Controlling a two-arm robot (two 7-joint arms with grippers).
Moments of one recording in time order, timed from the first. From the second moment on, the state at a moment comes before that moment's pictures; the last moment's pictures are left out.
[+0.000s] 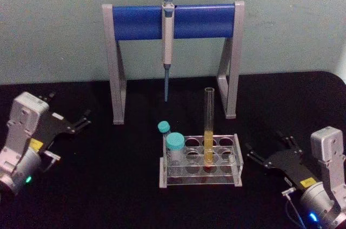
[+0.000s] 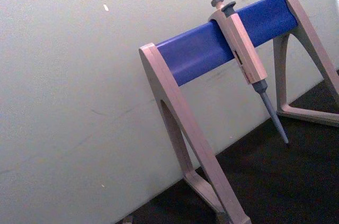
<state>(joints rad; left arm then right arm) -0.20 0.60 0.45 -1.41 -0.25 -0.12 0.03 -0.01 0.36 -0.23 -1.42 0.26 -0.15 0.20</state>
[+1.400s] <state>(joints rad) -0.20 0.60 0.45 -1.41 -0.25 -0.12 0.03 -0.01 0.35 -0.23 -1.40 0.25 -0.14 0.21</state>
